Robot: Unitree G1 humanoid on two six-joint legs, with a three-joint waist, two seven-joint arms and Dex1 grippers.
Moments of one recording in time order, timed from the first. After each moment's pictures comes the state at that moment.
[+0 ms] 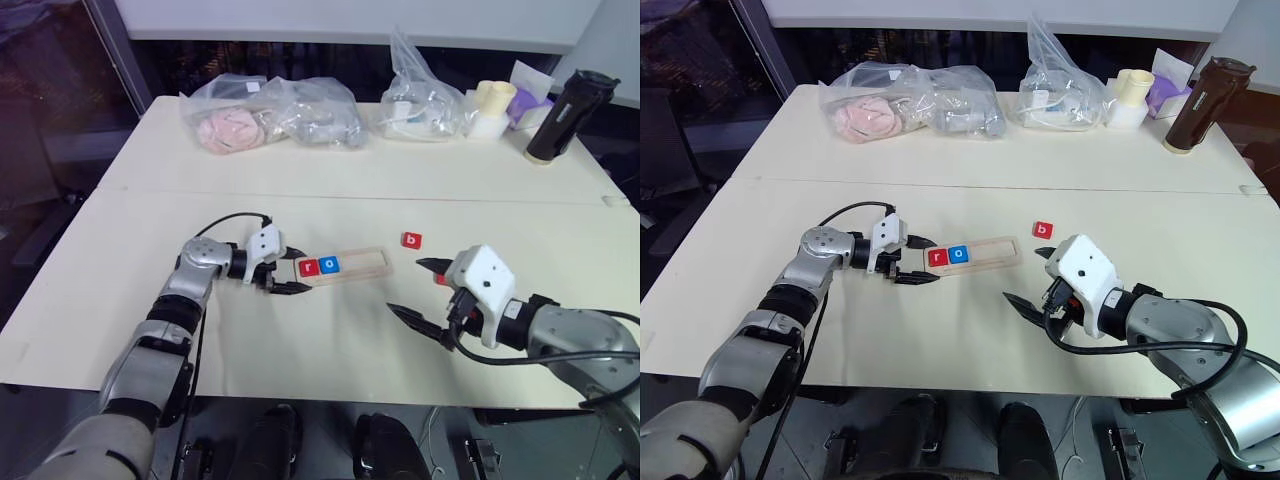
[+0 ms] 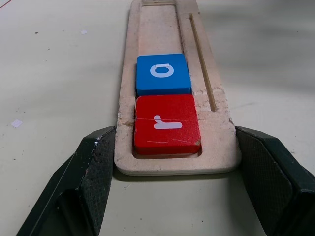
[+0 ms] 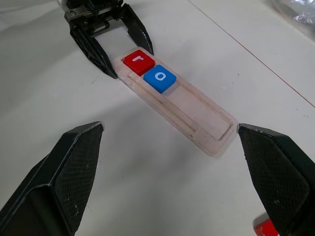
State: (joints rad) left arm -0.79 0.37 -0.17 0.86 -0.02 -0.21 -1.30; right arm -0.02 -0.83 -0.17 -0.84 0.55 0.85 0.55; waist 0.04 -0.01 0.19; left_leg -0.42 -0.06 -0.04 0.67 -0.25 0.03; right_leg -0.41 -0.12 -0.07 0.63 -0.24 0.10
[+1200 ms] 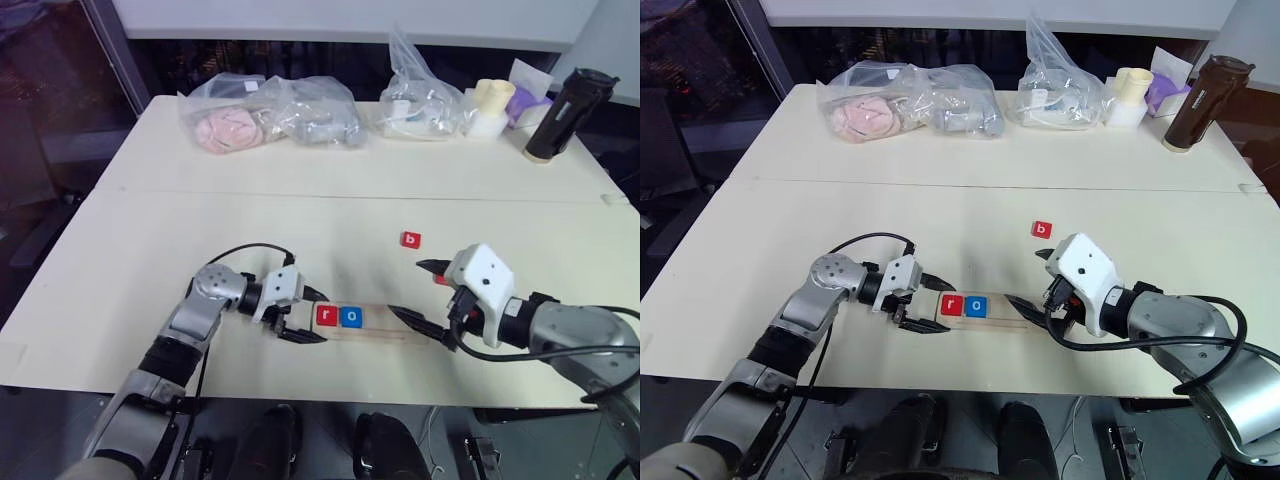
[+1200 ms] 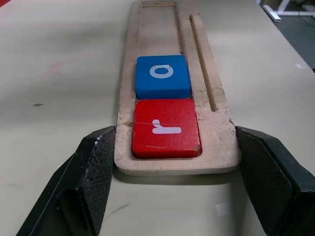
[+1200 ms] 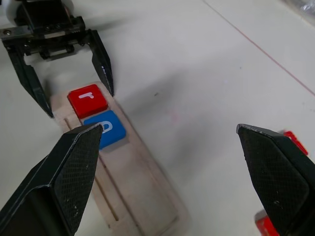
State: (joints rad) left arm -0.50 0.41 -0.29 0.27 -0.08 0.02 -1.39; right arm -0.04 -0.85 -0.17 -0.82 0.58 0.88 0.57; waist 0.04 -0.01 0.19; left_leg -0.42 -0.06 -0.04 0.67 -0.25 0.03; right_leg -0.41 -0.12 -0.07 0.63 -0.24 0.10
